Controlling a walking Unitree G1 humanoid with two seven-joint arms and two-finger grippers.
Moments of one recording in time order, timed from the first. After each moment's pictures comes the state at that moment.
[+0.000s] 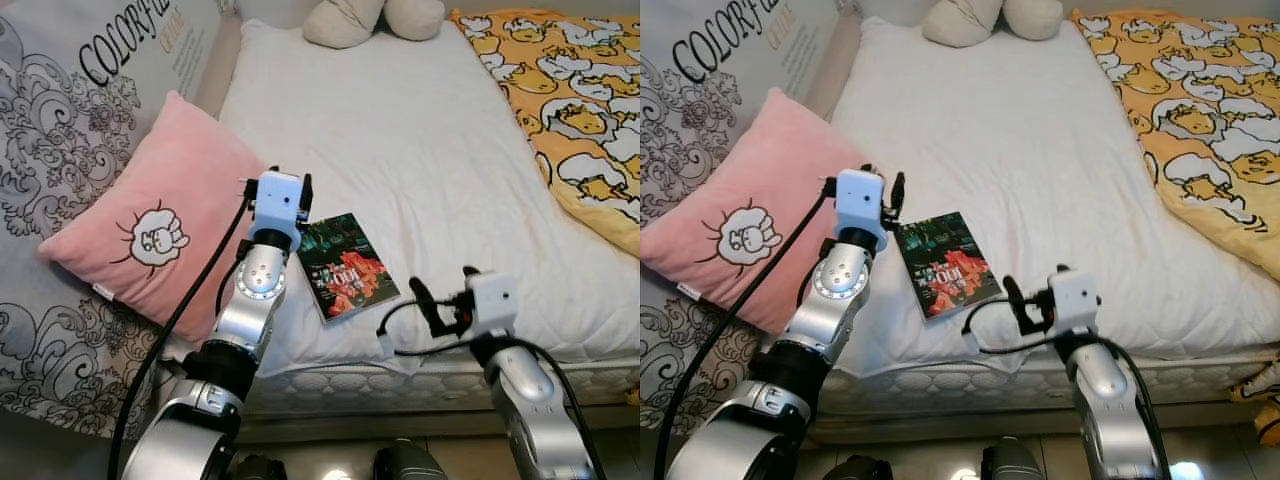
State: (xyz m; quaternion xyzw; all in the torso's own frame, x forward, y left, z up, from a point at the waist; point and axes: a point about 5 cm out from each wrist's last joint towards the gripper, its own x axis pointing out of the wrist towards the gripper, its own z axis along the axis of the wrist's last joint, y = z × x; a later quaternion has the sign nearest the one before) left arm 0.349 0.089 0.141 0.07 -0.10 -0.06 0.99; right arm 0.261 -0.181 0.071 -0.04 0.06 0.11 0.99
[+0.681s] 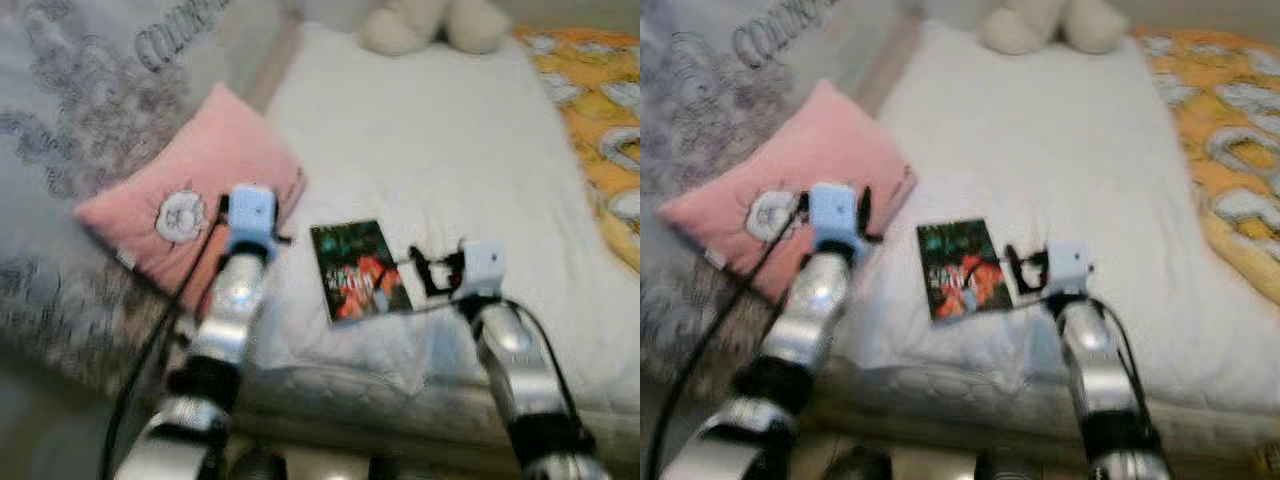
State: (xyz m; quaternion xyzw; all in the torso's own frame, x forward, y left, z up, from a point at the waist) left arm 0.344 0.104 0.127 0.05 -0.06 -0.03 1.00; right arm 0.308 -0.185 0.074 -0.06 0.06 0.06 0.99
